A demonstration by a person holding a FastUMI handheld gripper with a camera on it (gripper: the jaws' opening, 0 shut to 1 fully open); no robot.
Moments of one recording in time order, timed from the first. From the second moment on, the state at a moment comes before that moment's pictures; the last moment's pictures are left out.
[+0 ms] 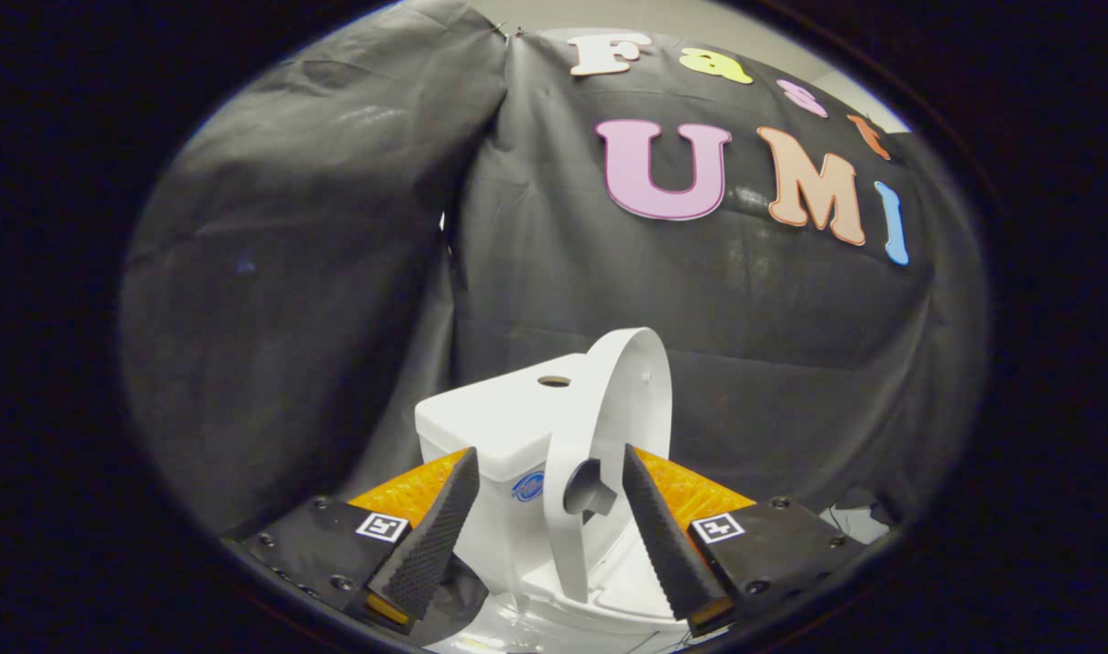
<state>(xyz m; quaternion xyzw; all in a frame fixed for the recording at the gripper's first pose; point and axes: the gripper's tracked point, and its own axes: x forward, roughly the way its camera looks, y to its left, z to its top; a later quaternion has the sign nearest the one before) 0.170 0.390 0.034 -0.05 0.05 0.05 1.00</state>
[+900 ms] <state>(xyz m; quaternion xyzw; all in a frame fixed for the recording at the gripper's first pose) 0.098 0.250 0.056 -0.03 0.04 -0.01 1.00</state>
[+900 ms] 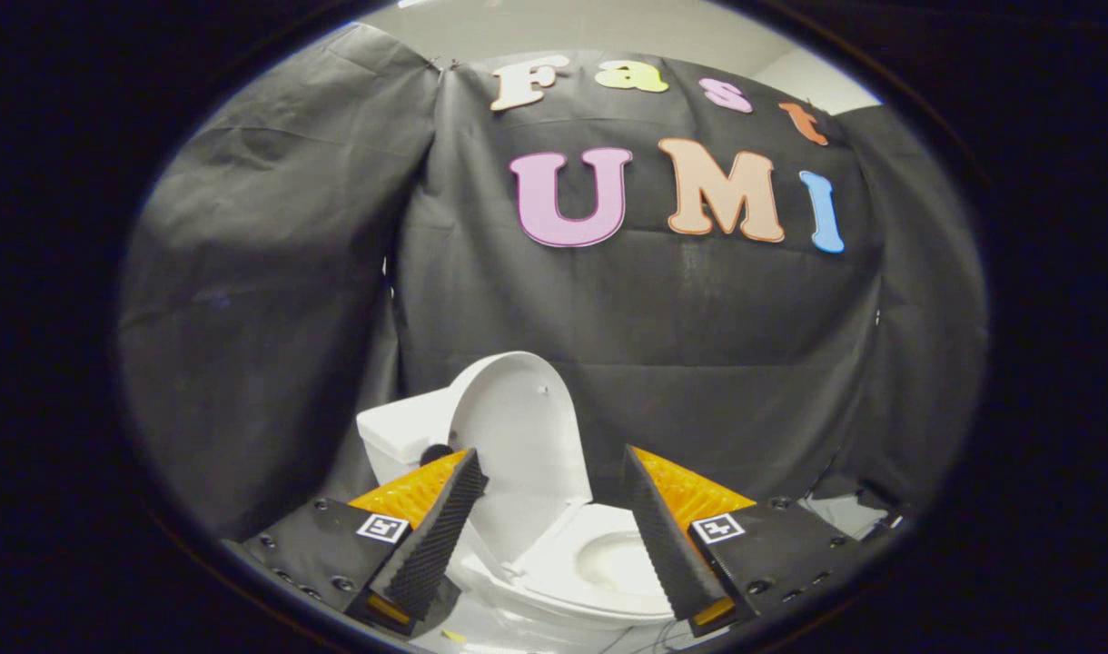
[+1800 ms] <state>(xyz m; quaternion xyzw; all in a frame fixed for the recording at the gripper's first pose) 0.051 0.074 -0.002 -0.01 0.08 -0.09 0.99</state>
